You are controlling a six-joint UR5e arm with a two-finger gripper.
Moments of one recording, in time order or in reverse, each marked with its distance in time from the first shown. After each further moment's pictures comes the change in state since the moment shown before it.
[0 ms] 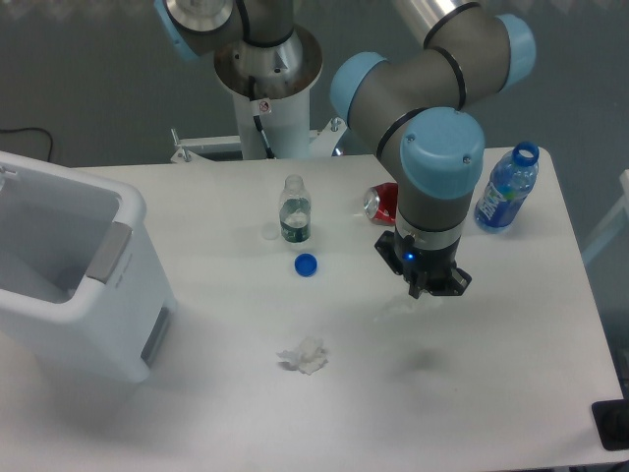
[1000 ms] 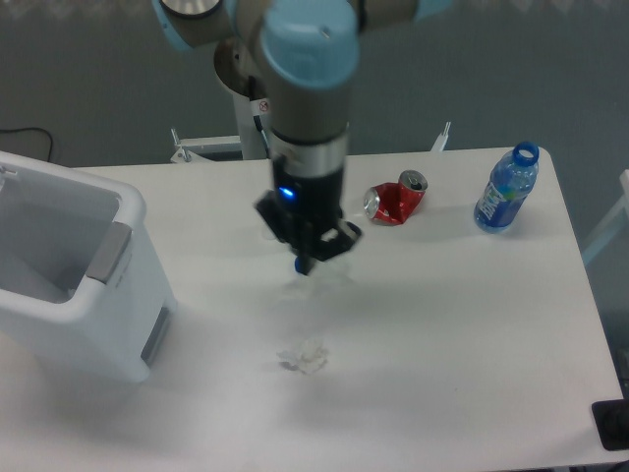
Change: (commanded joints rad) arm -0.232 0.285 -0.034 -0.006 -0.241 -0.405
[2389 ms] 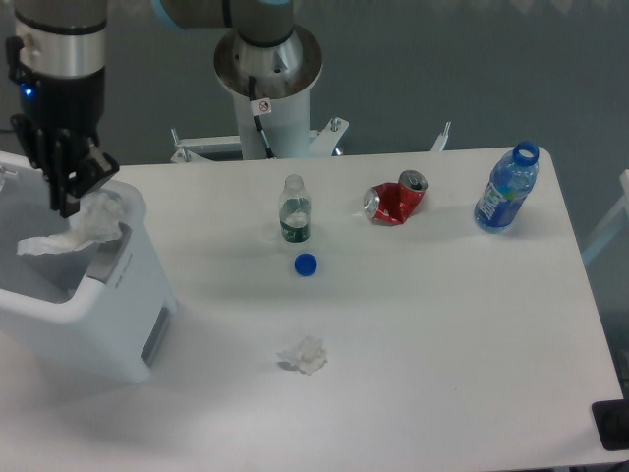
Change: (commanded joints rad) arm -0.298 0.016 -0.043 0.058 -0.055 -0.160
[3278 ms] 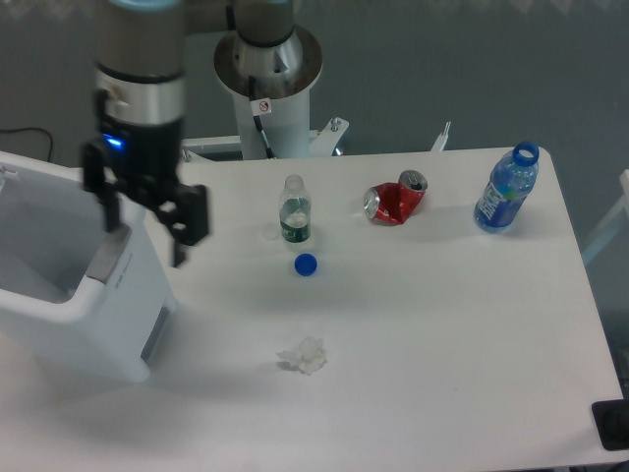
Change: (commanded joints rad) arm 0.299 -0.038 -0.064 0.101 0.078 0.219
